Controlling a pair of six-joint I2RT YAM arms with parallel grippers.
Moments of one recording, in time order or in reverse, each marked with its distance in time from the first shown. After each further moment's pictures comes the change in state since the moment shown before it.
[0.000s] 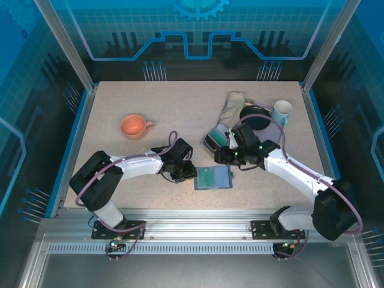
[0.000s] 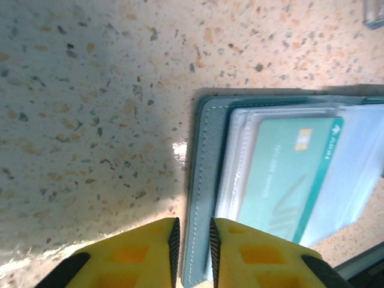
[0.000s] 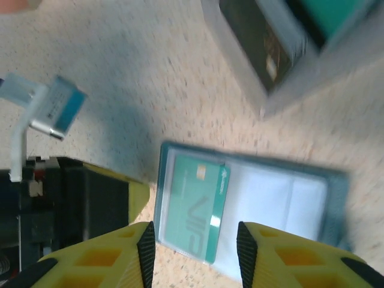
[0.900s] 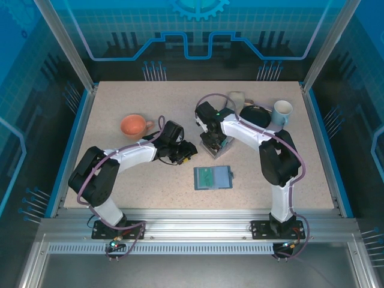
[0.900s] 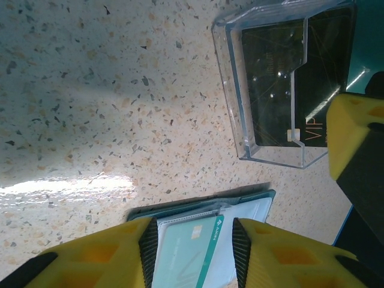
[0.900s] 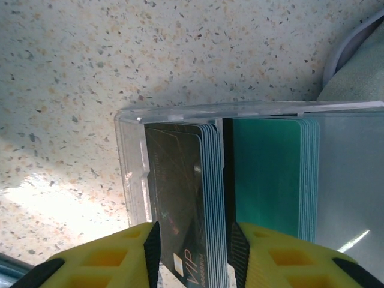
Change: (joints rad) left arm 0.167 0.031 0.099 0.105 0.079 -0.083; right arm 0.076 0.666 0.633 -0.295 0.419 -0.537
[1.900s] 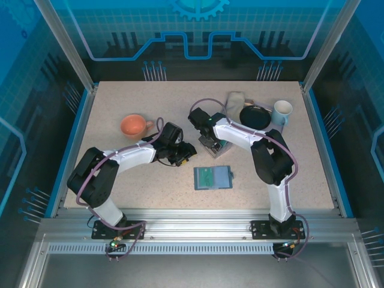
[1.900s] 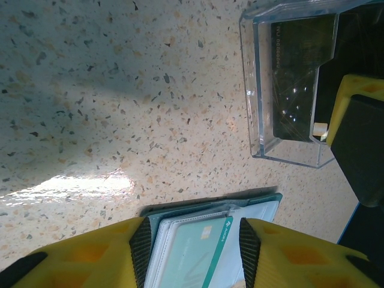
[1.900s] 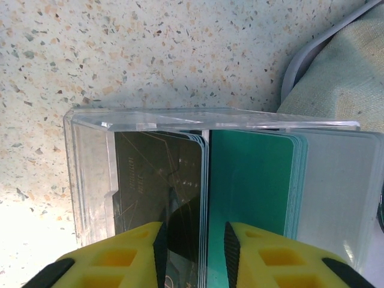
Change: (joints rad) left arm 0.001 -0.013 -0.029 0.008 -0.016 -0.027; right arm 0.057 0.056 0.001 0.028 0.237 -0.048
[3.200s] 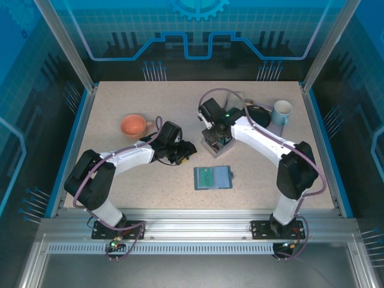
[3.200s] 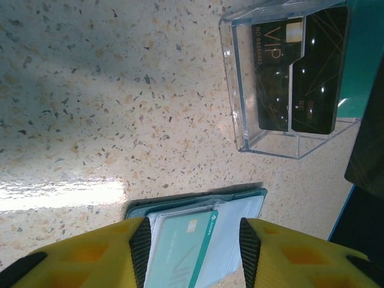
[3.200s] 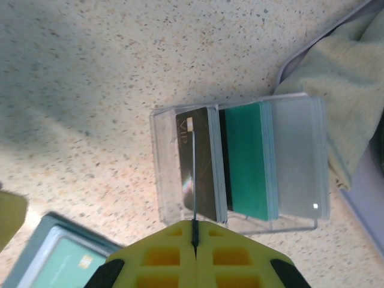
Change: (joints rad) left arm 0.000 -0.038 0.000 0.002 0.000 0.003; right arm -0.032 -0.294 -0.075 -0.035 -0.244 0.122
